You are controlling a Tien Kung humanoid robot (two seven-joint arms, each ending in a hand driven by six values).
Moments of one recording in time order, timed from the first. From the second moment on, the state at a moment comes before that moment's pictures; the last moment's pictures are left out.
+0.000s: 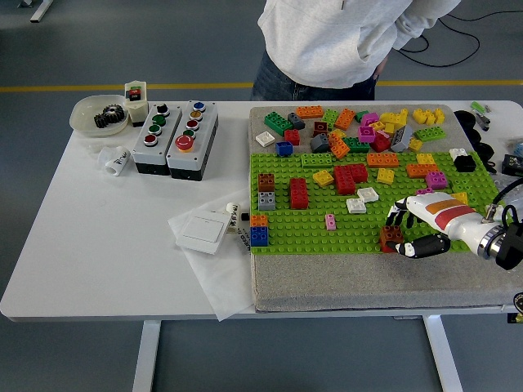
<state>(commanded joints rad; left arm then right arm) 0.00 0.07 -1.04 -0.18 0.84 0.27 0.11 0.49 -0.63 0.72 1.32 -1.84 -0.04 0.07</state>
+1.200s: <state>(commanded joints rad) 0.00 0.07 -1.05 -0.18 0.85 0.27 0.11 0.48 -0.63 0.73 1.31 -1.83 -0.04 0.08</state>
